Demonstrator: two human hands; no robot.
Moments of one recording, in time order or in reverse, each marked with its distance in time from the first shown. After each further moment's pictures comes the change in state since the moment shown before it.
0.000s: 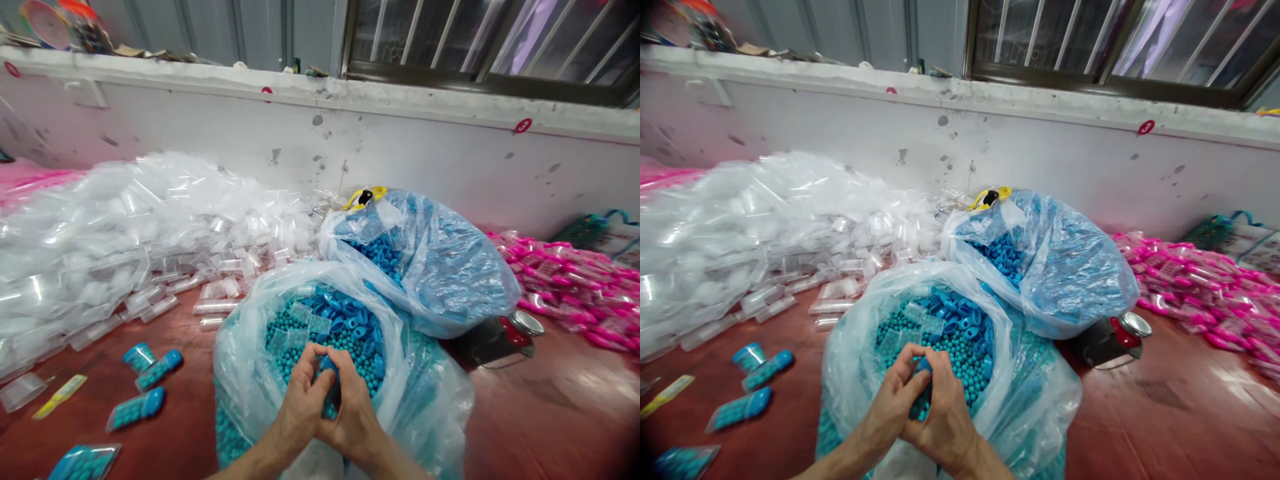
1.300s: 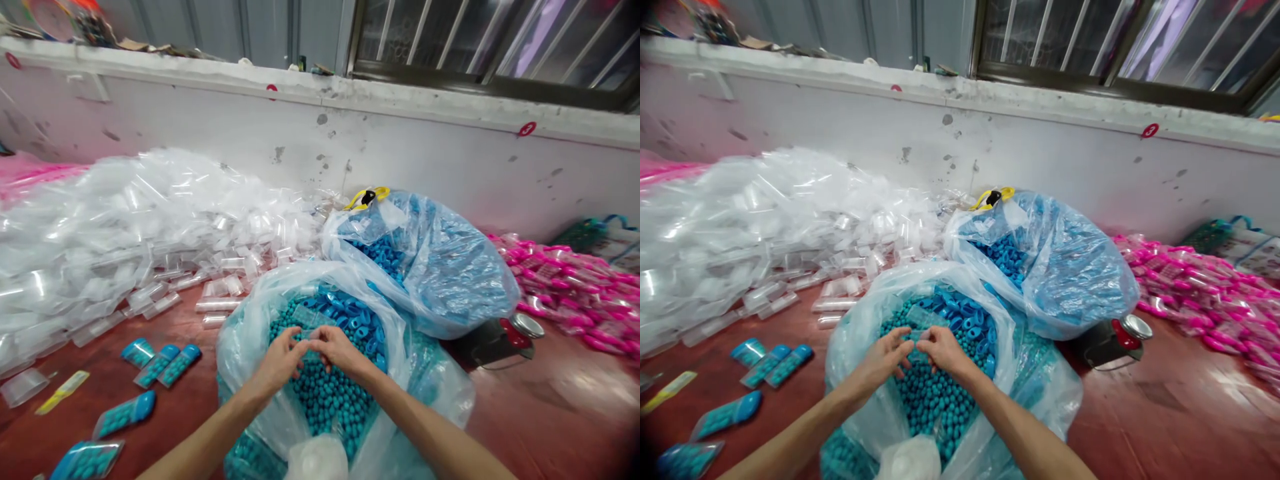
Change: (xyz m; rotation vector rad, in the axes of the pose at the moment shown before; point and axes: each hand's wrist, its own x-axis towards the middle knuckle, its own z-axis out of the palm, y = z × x) left_hand 0.042 -0.013 -0.064 0.449 0.113 -0.161; right_hand 0.067 0.051 0.029 0.094 -0.624 0.509
